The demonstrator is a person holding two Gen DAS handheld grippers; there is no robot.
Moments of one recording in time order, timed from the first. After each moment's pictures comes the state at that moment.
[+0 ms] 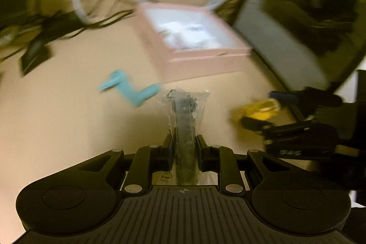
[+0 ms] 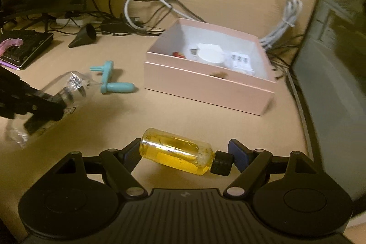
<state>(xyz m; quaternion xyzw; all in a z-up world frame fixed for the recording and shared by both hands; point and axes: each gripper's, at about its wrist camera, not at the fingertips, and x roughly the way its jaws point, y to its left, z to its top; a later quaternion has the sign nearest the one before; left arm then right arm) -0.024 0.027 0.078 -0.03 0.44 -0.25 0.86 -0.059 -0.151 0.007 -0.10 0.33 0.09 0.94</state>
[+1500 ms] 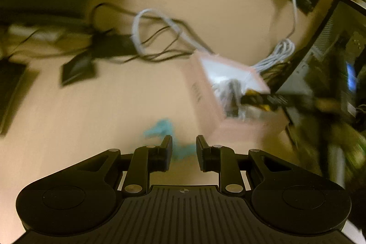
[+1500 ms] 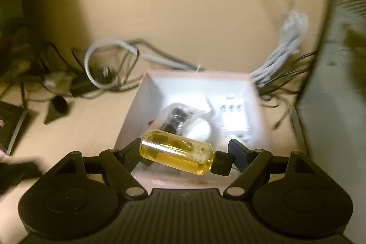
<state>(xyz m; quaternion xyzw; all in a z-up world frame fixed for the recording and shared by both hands) -0.002 0.087 0.072 -0.15 0.38 -0.11 0.91 0.091 -0.157 0.060 -0.01 0.35 0.09 0.93</state>
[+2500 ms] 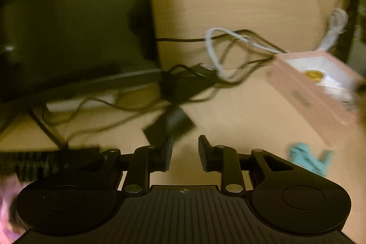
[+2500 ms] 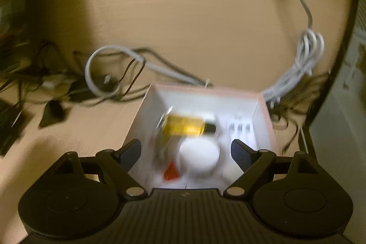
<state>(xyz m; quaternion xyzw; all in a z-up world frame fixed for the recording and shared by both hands) 0.092 0.167 0.055 0.07 0.32 -0.04 0.94 0.088 -0.151 0.053 -0.03 0.31 0.10 0.95</state>
